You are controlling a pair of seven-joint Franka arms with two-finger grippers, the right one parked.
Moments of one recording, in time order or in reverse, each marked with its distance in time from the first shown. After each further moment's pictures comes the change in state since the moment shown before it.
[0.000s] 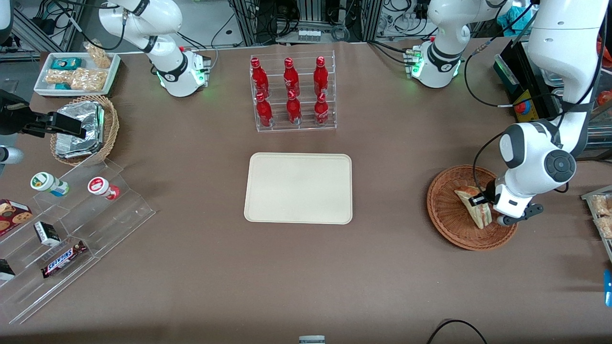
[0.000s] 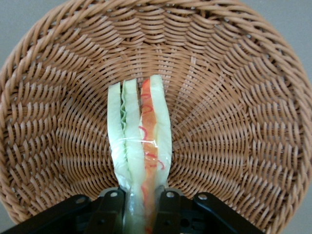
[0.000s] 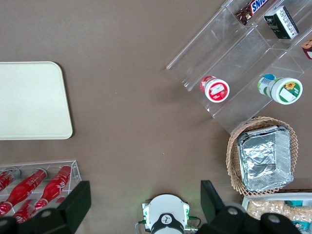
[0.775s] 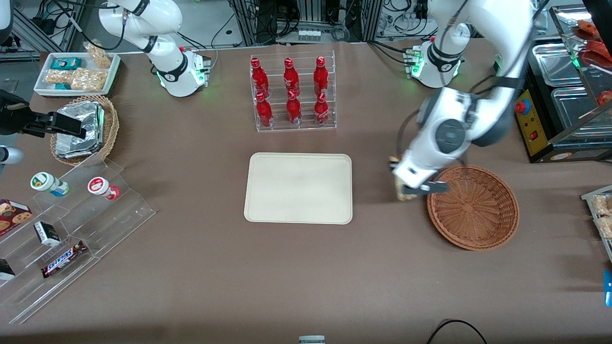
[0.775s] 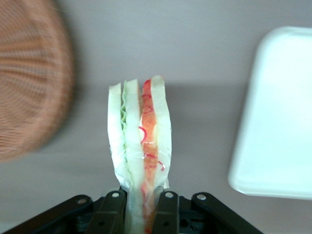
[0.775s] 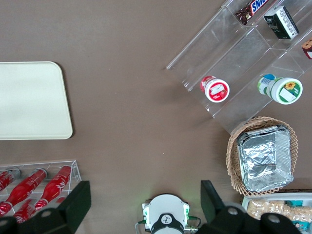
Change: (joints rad) arm -0.489 -0.118 -0.043 0.073 -0.077 -0.294 -0.153
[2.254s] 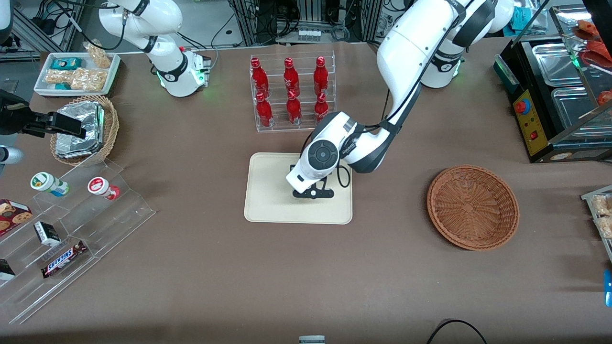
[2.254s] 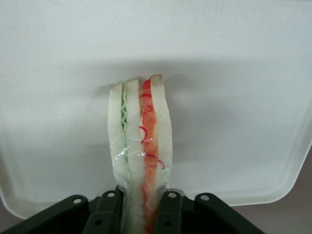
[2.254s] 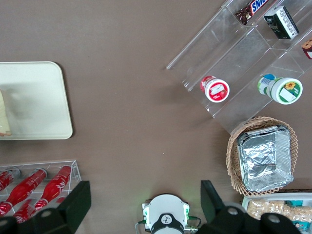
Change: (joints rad) arm -0.297 0.514 -0.023 0.558 -0.125 0.023 -0.204
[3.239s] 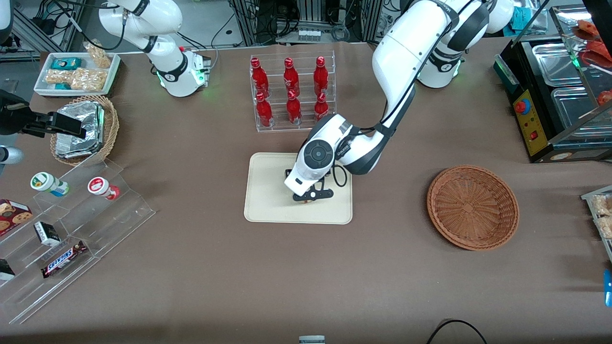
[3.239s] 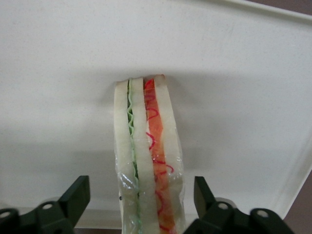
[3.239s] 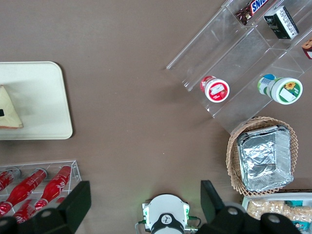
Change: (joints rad) arm -0.015 0.028 0.002 0.021 0.035 0.034 -0.143
